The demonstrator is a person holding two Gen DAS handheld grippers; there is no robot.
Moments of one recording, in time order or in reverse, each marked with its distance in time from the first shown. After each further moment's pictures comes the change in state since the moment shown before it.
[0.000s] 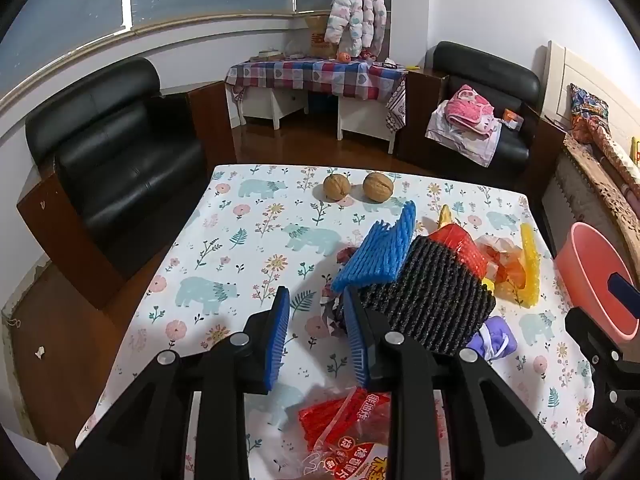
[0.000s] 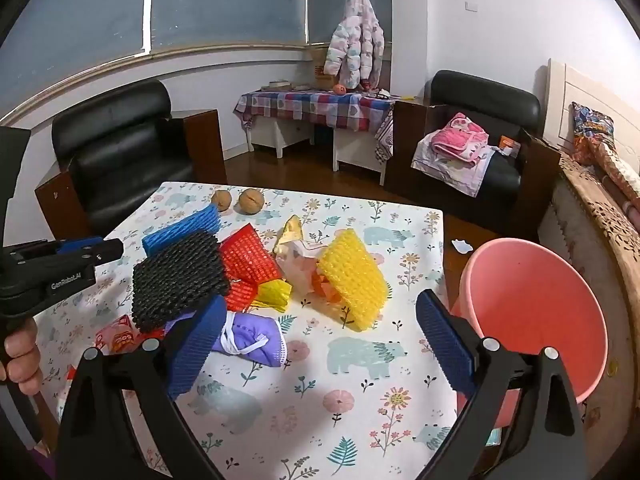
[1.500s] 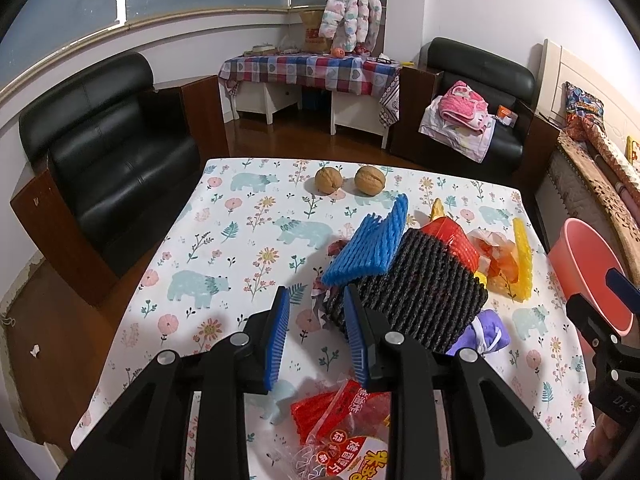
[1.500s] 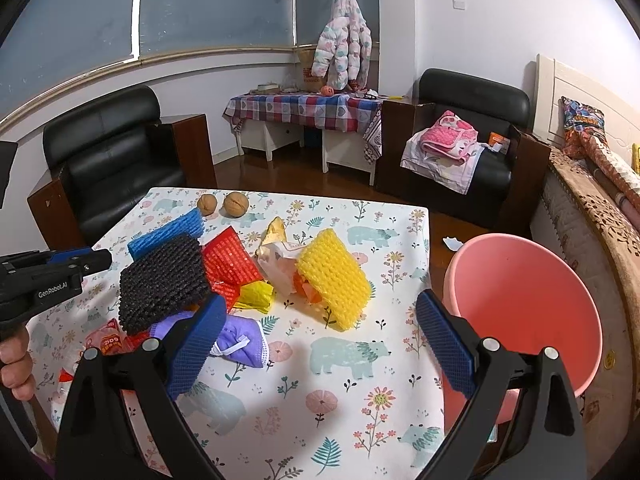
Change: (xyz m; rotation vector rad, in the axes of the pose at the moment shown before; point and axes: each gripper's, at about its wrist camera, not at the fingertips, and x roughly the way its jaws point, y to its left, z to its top) left arm -0.002 -0.007 -0.003 0.003 0.014 -0.013; right arm -0.001 -0.013 -0.001 0.024 -0.002 -0.030
